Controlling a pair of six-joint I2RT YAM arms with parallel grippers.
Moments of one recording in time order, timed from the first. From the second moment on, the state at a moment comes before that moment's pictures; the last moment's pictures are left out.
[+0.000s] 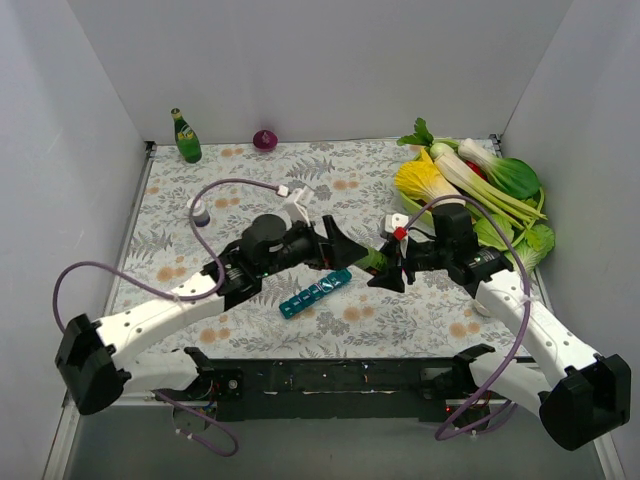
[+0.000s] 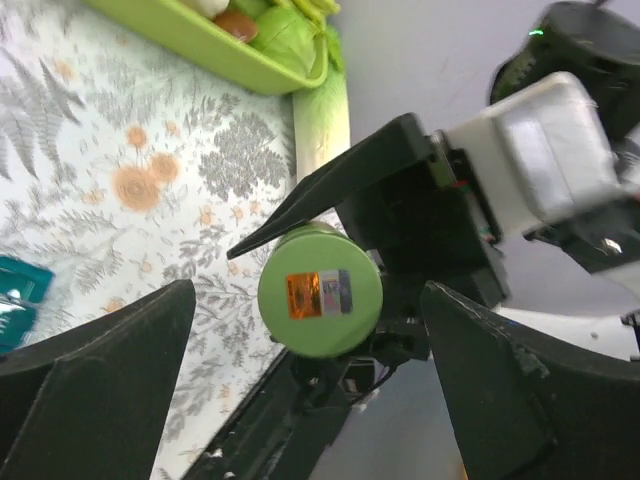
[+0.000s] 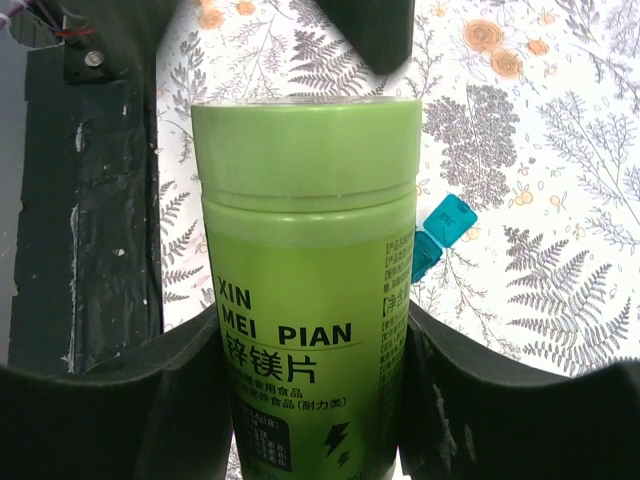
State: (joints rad) left arm -0.90 1.22 0.90 0.10 0.13 -0.89; right arm 0.44 1.03 0.80 -0.43 -0.92 -0.50
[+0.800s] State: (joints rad) left arm -0.97 1.11 0.86 0.06 0.57 0.20; right arm 0.47 1.00 0.80 -0.65 -1.09 -0.87
